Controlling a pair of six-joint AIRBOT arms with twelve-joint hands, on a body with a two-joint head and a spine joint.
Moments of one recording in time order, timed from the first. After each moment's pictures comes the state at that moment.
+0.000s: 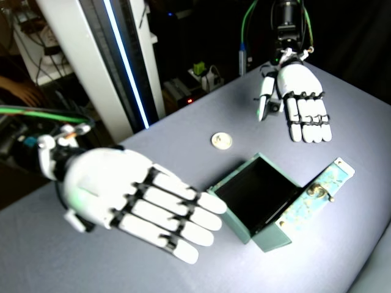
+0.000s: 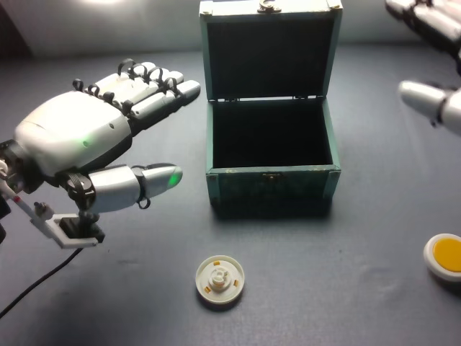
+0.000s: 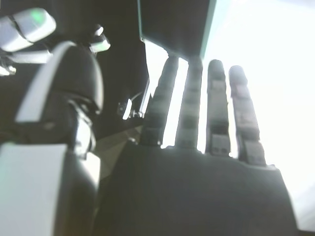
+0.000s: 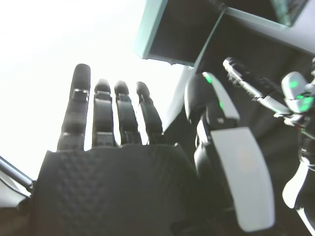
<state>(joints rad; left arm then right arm) 0.76 -1.04 1.20 0.02 -0.91 0.77 -0.64 -0.93 1.07 0.28 0.91 -1.17</state>
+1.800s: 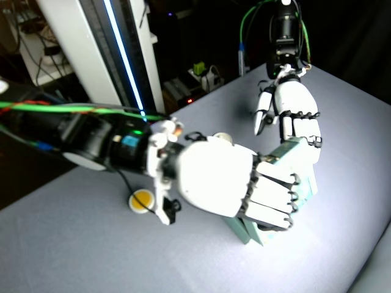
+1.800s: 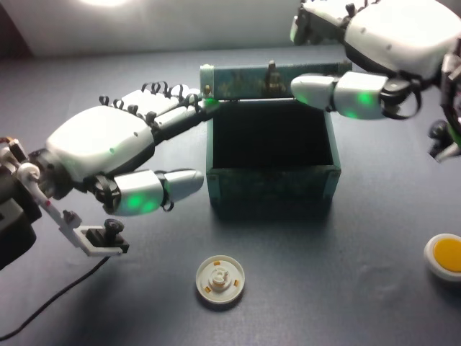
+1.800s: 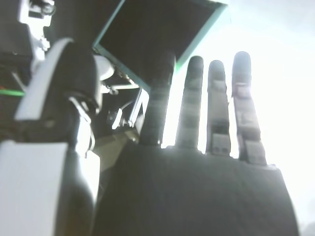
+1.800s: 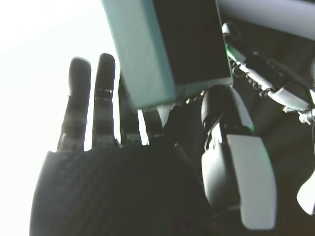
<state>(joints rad) 0.76 -1.13 1.26 0.02 -0.89 0.70 -0.45 -1.11 1.17 0.24 0.65 -1.18</state>
